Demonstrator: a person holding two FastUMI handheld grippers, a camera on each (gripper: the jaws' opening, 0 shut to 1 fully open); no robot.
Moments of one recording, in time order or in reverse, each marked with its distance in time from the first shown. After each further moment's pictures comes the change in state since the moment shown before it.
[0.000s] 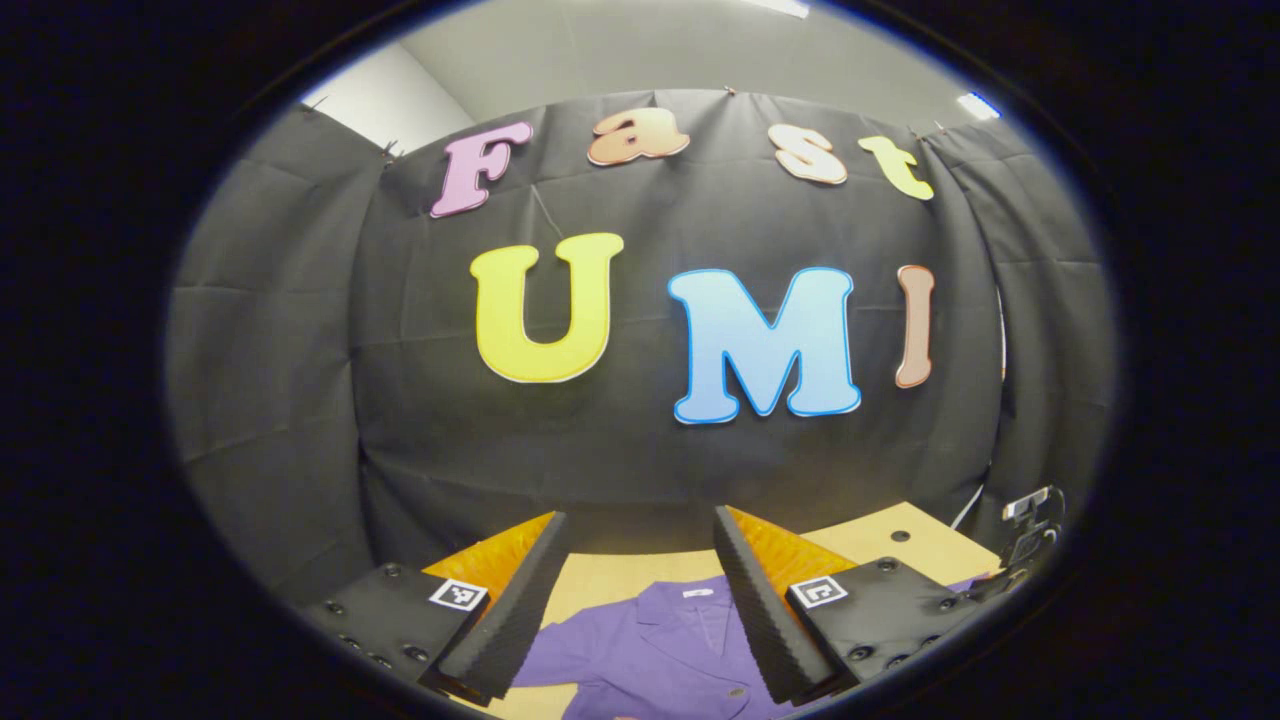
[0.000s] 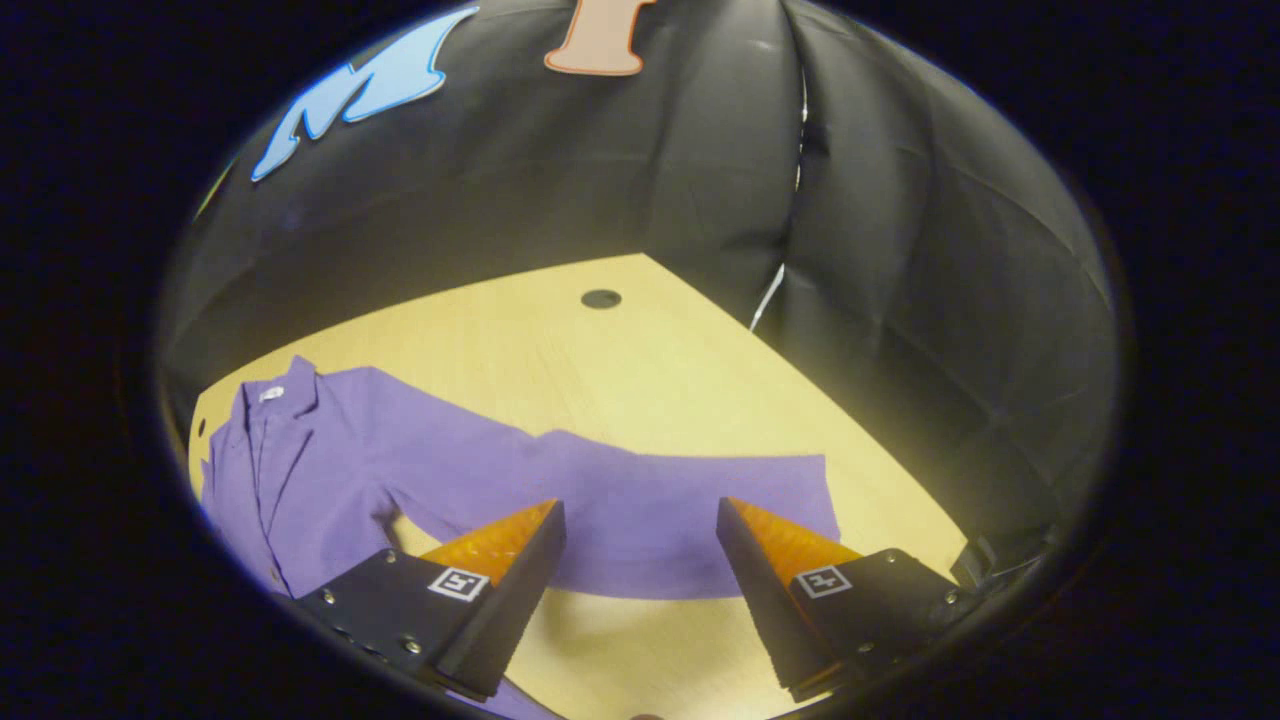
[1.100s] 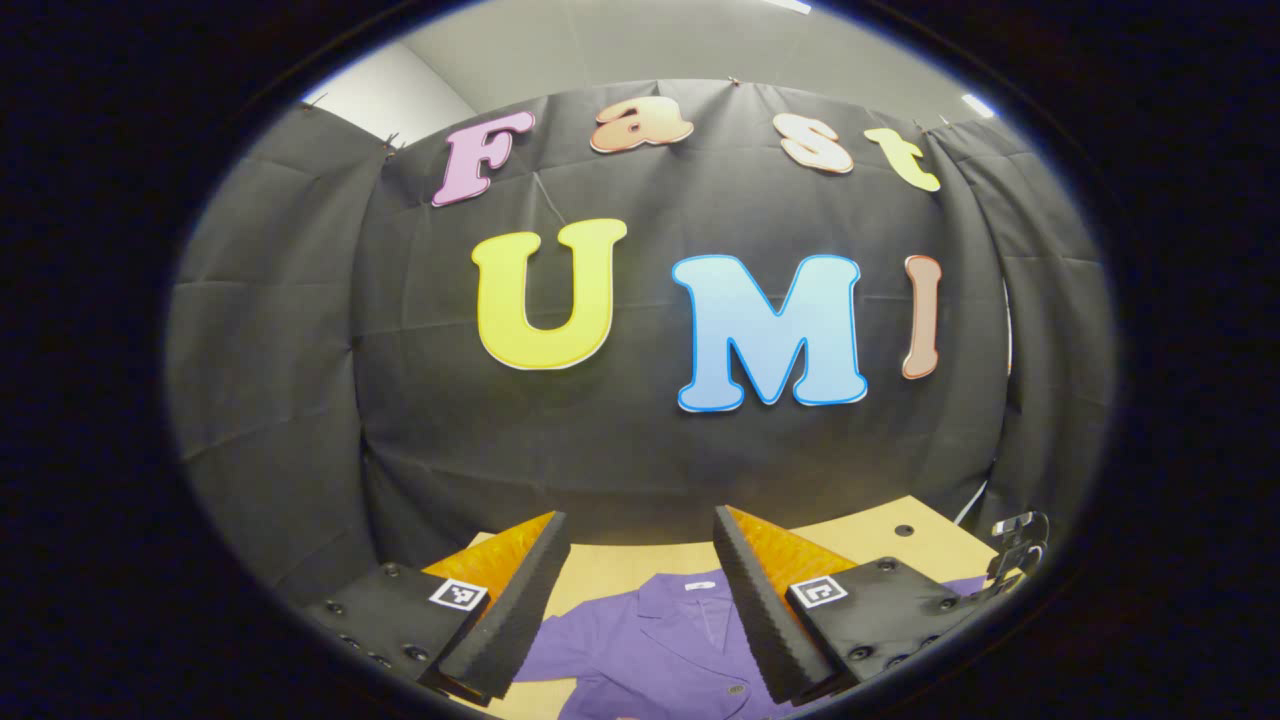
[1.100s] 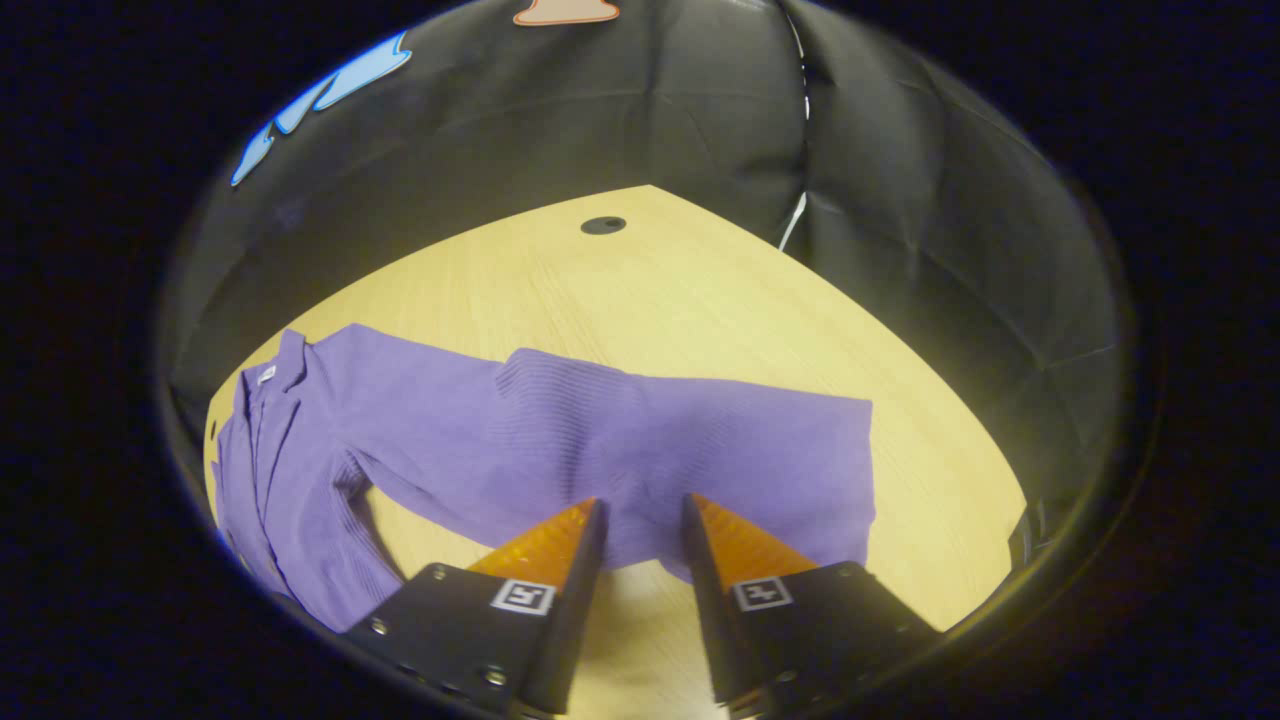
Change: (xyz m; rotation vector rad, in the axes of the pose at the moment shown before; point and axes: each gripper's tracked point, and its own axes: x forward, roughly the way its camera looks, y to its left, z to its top) left arm 0.006 0.003 -0.009 -0.002 0.030 0.011; right arm 0.021 0.009 -0.016 0.073 0.116 0.099
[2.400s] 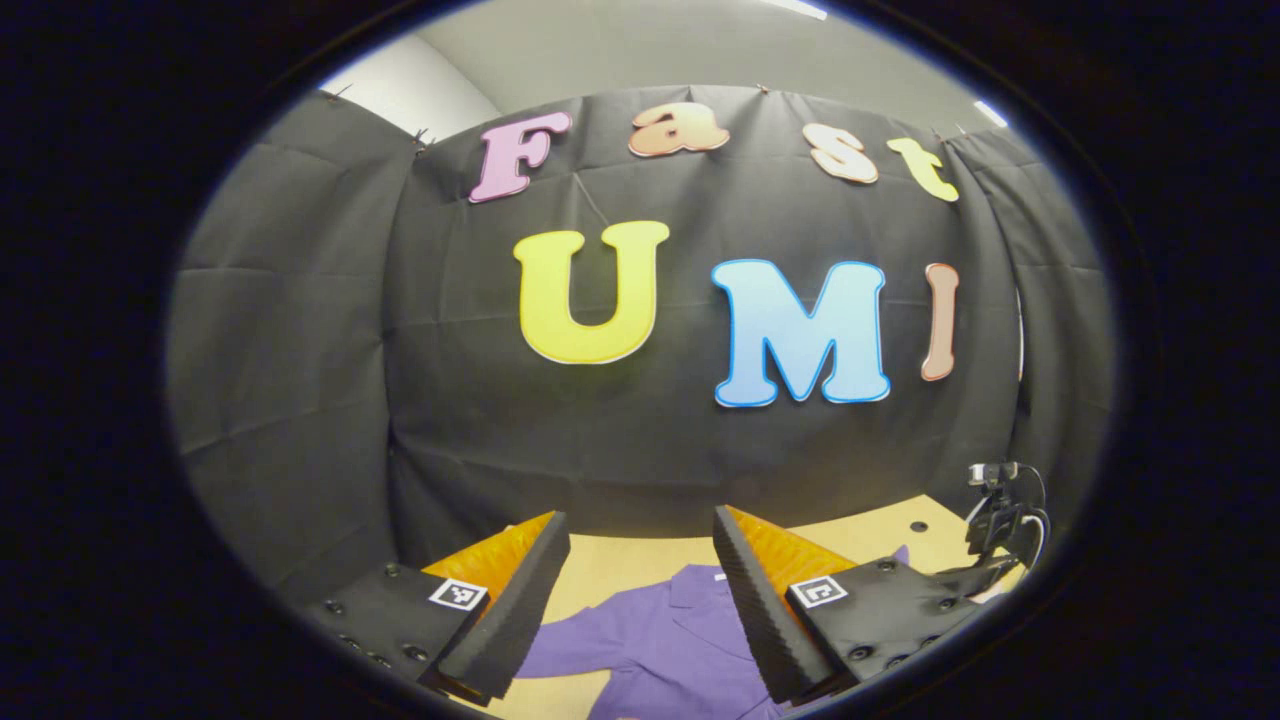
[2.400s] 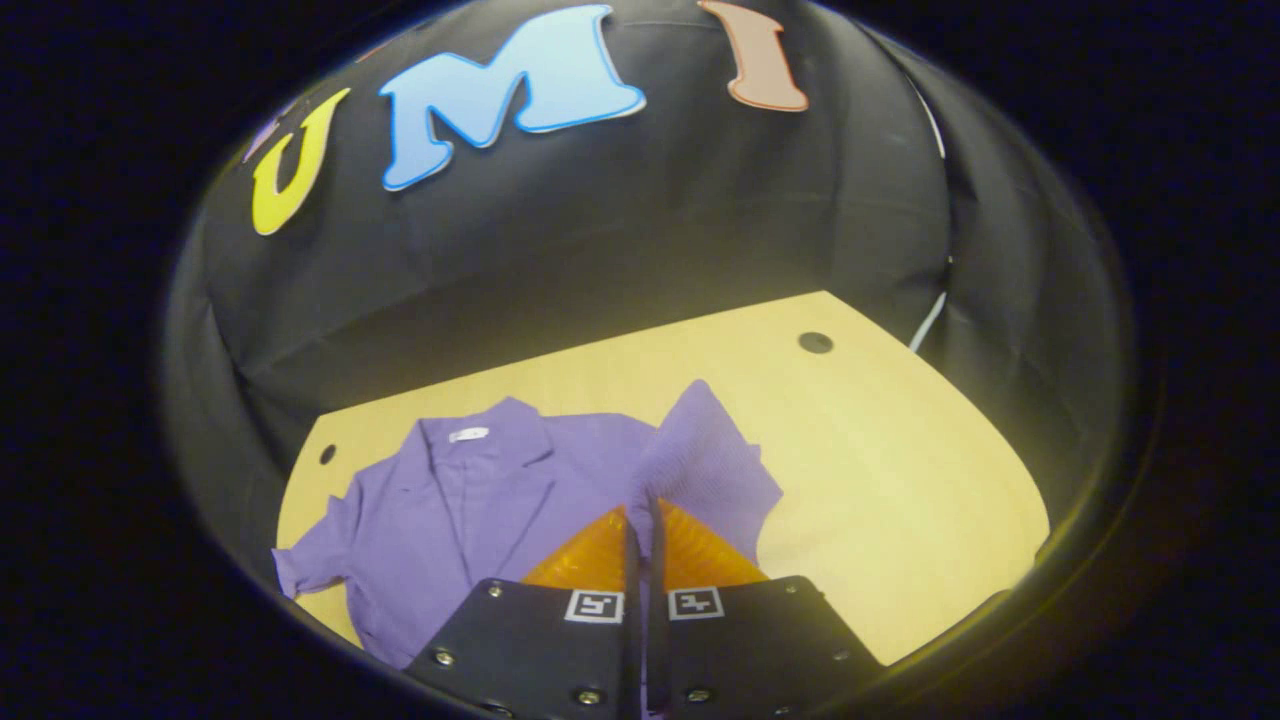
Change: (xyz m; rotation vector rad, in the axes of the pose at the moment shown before) left arm -0.036 0.071 -0.014 -0.027 -0.004 0.061; right arm -0.113 0.234 0.065 -0.144 -0.216 0.293
